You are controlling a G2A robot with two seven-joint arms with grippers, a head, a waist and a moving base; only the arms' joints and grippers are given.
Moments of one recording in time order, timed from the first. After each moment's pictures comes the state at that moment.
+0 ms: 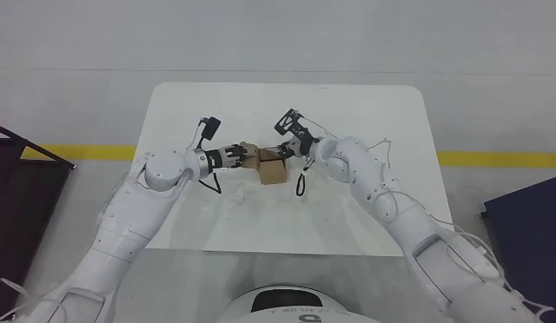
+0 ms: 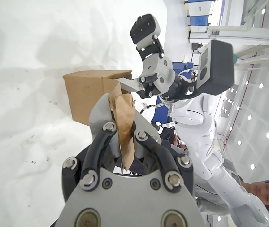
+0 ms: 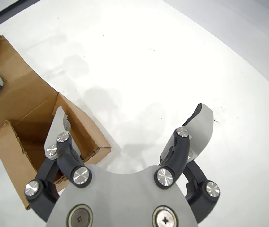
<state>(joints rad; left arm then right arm) 1.19 -1.07 -1.12 -1.39 -0.11 0.07 -0.83 -0.84 -1.43 0.76 -0.83 -1.13 -0.44 0.15</state>
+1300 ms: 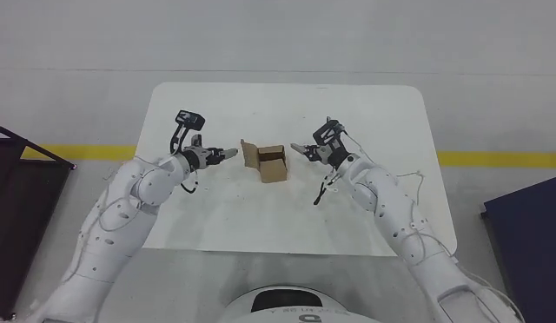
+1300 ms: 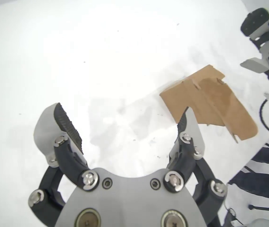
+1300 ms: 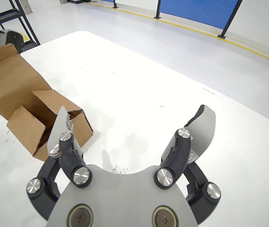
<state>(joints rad) 1.32 -1.01 -1.24 -1.57 0.70 -0.16 -0.65 -1.18 -1.31 1.05 -1.17 -1.31 -0.36 -0.13</state>
